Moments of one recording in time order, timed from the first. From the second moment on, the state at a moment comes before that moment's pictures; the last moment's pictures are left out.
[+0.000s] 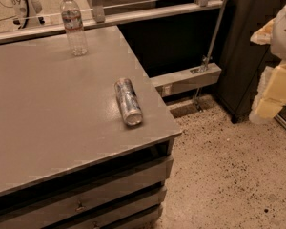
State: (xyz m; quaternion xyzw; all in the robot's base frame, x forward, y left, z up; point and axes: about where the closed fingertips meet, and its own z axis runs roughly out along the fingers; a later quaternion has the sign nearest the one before) arm 0.438 -0.215 0.983 -0.60 0.78 -0.05 0.17
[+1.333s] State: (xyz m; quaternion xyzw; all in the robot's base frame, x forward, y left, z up) arm 0.534 -0.107 0.942 -0.54 0.81 0.09 0.21
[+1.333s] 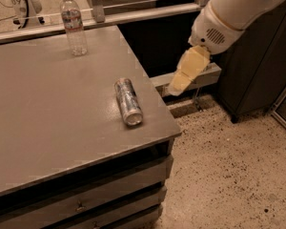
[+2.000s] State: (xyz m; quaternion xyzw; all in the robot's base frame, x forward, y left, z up) arm 0.550 -0.033 0.931 -0.45 0.86 0.13 0.21
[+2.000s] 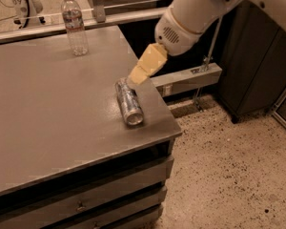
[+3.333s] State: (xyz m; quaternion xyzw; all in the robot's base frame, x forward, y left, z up) arm 0.549 0.052 0.868 -0.34 0.93 -0.02 0.16
